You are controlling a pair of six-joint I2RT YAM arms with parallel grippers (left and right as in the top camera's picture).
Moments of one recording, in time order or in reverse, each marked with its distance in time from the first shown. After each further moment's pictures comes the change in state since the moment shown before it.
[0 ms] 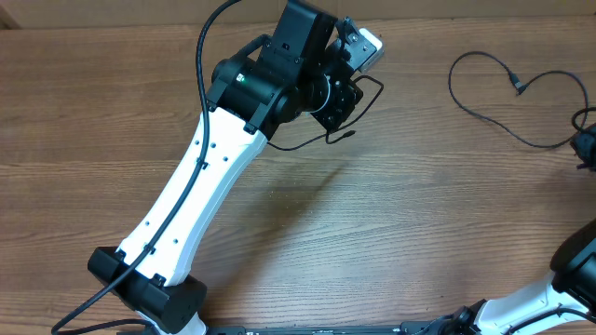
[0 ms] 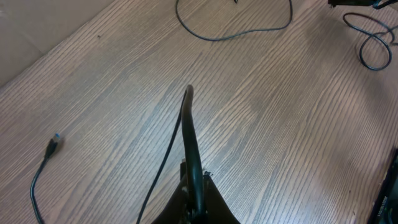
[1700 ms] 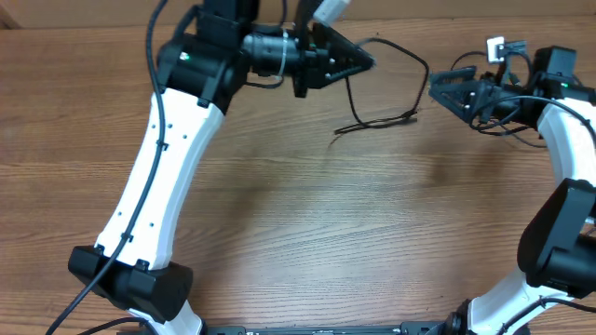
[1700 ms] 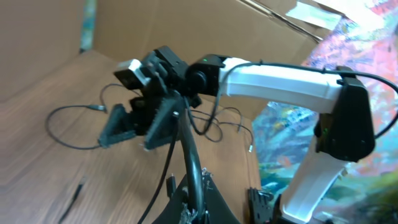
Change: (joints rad) left arm 0.223 0.000 0.000 0.314 0.837 -0.108; right arm 0.430 0.000 0.001 -0.037 -1.491 -0.796
